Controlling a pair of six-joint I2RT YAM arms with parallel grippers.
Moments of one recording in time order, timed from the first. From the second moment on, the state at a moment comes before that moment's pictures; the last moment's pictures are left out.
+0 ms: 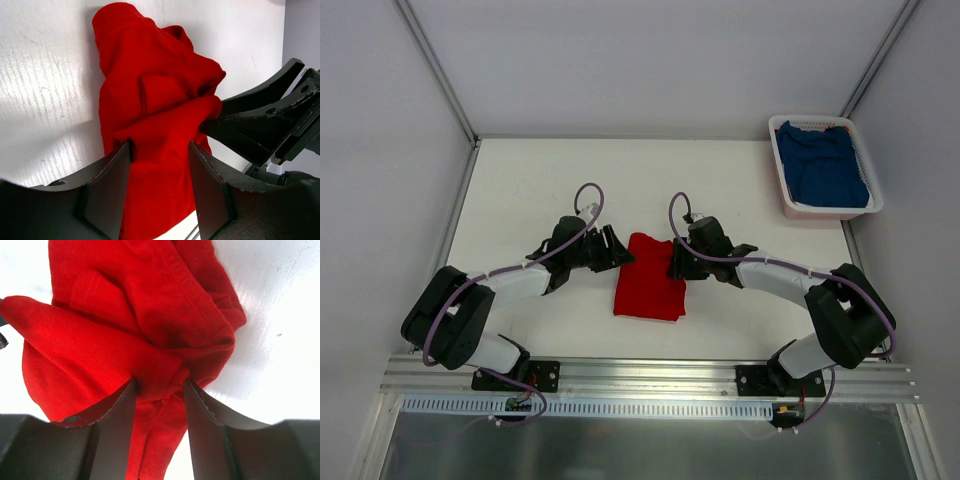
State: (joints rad) left arm -0.51 1.42 0.56 0.29 0.34 -0.80; right arm 0.67 1.49 0.75 -0.15 -0.09 0.56
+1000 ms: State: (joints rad) left arm -0.54 1.35 0.56 0.26 0.30 -0.82; right arm 0.68 1.39 0.74 -0.17 -0.07 0.57
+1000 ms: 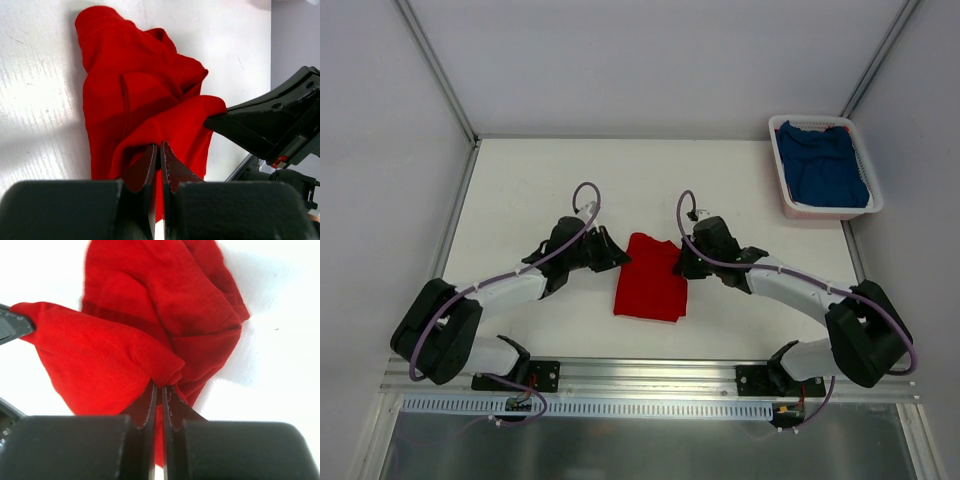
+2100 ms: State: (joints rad) left arm -0.56 1.35 0.85 0.06 0.23 -0.73; right arm 0.69 1.26 0.92 -0.33 0.09 0.46
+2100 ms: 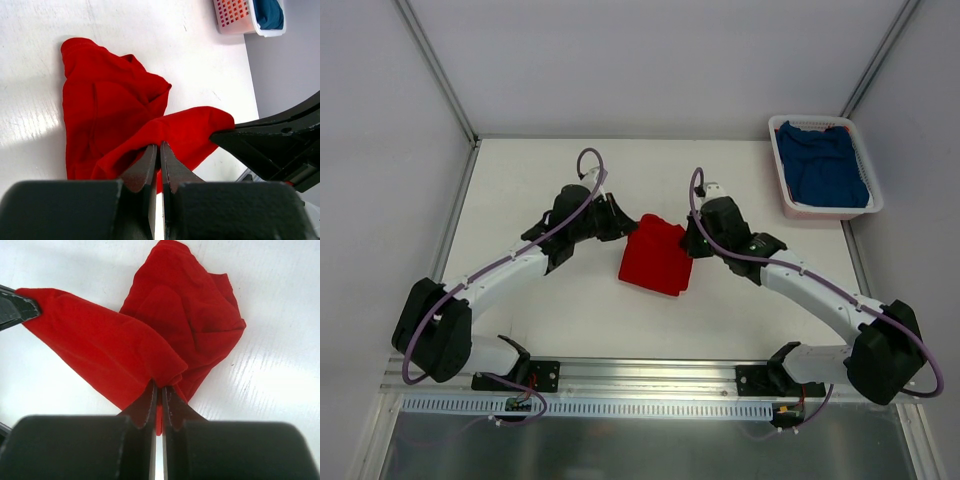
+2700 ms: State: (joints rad) left arm -0.56 1.30 0.92 0.01 0.20 -0.68; right arm 0.68 1.18 0.93 -0.34 0.15 0.42
